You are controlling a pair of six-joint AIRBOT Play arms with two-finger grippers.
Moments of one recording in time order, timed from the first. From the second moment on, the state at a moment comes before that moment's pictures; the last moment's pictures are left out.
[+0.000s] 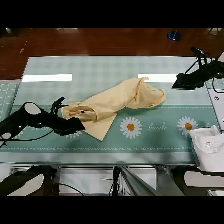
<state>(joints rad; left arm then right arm) -0.06 -1.17 0.55 0.88 -1.08 -1.38 -0.19 -1.50 1.40 -1.21 1.34 1.33</state>
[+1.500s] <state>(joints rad) -0.16 -1.38 0.67 0.79 -0.99 -1.31 -0.29 -1.57 1.33 -1.15 1.40 1.31</state>
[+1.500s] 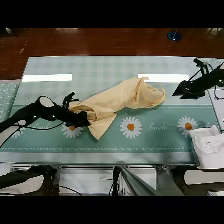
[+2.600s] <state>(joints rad) 0.02 -0.93 1.20 0.78 -1.06 -1.25 -0.17 -1.25 1.49 -0.93 1.27 1.30</state>
